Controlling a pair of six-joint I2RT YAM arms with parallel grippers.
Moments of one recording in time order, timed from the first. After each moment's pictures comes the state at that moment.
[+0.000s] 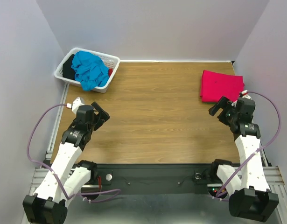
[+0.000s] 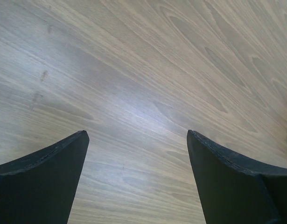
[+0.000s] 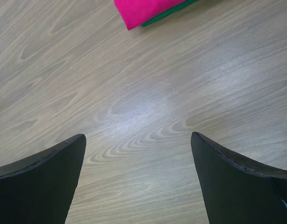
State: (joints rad) left arm -0.24 0.73 0.65 -0.57 -0.22 -0.83; right arm -0.20 0.82 0.77 -0.59 -0.13 0.44
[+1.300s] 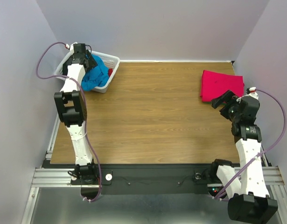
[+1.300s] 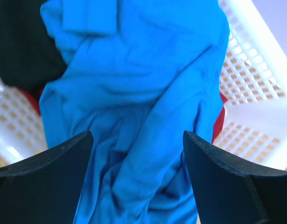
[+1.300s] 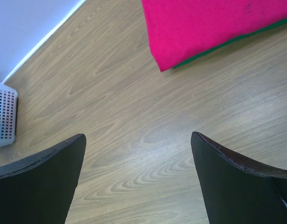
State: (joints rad) left arm 0.07 2.17 1.99 -0.52 -0.19 -0.46; right arm -0.20 0.77 0.78 -0.43 -0.14 0.56
